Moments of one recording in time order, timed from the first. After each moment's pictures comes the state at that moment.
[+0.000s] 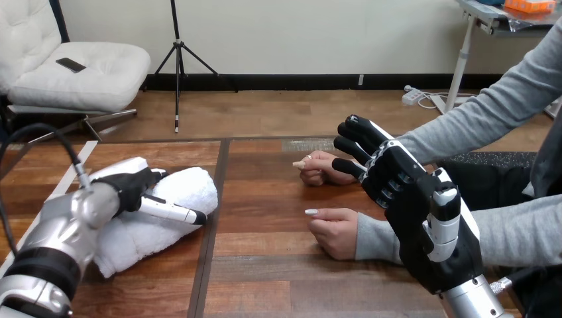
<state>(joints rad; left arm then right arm) -0.72 0.53 -0.39 0.94 0.65 0.04 -0.33 0.11 -0.12 -0.01 0.05 0.33 -0.47 0.55</state>
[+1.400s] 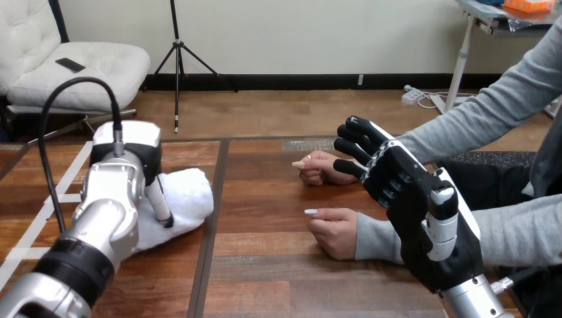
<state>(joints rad) -0.69 0.52 -0.54 0.55 0.98 0.42 -0.39 0.11 -0.12 -0.02 0.05 0.31 -0.47 0.52</state>
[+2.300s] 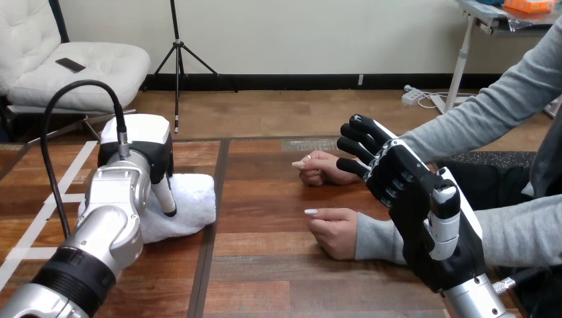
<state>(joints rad) -0.65 0.52 -0.51 0.47 0.93 0.43 -0.37 0.11 -0.13 -0.02 0.05 0.31 -0.47 0.52</state>
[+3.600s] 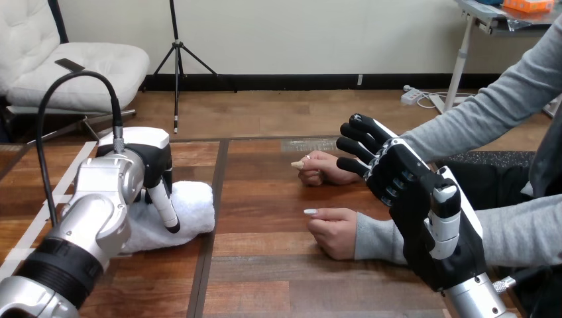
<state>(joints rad) -0.68 0.57 -0.50 0.45 0.93 0.36 -0.58 0.10 -0.13 -0.02 0.05 0.31 -0.47 0.52</state>
